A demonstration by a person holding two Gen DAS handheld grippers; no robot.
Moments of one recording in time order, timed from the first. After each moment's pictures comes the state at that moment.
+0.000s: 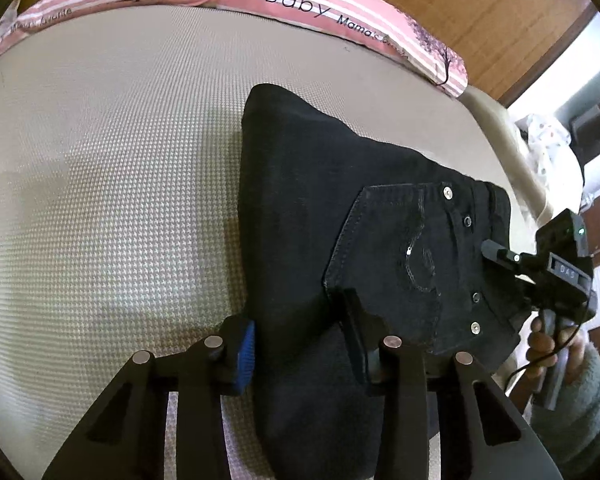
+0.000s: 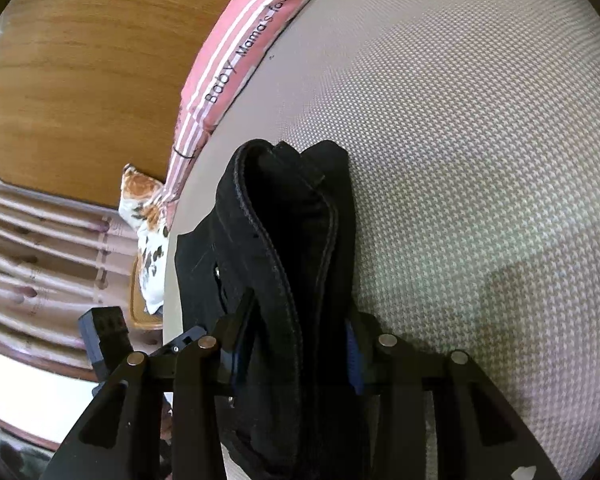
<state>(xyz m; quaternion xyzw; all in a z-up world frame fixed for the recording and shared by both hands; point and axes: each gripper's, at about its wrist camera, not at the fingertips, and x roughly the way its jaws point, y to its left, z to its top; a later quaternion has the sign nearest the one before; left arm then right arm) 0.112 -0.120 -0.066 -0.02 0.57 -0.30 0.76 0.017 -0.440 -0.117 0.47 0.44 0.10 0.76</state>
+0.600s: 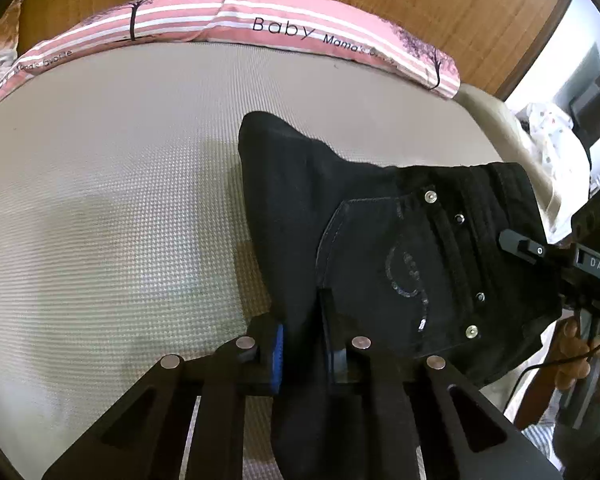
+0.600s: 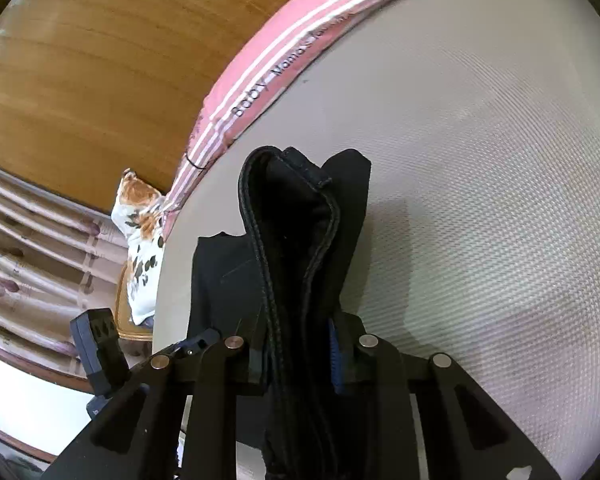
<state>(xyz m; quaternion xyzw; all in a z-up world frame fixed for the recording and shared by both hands) 0.104 -0.123 -0.044 0.01 0.54 -0.29 0.79 0.016 -0.400 -0.060 0.43 0.42 0.06 0.80</state>
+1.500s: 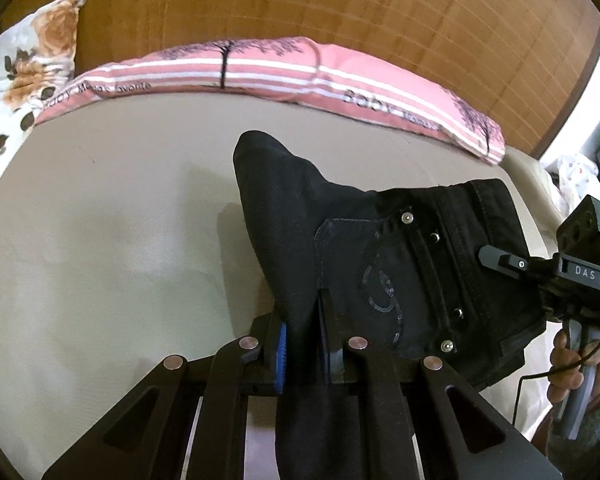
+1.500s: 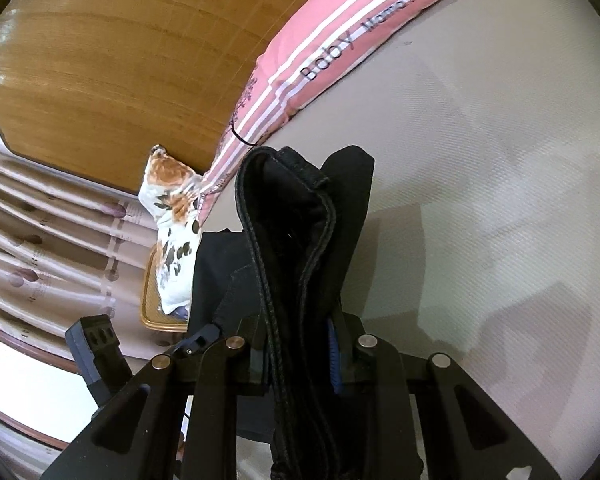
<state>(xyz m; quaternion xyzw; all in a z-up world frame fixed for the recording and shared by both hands) 0.169 -0.042 -0.006 -0.01 0.49 -0.22 0.84 0.128 -0.326 -0.052 0.43 0.43 0.14 0.78</state>
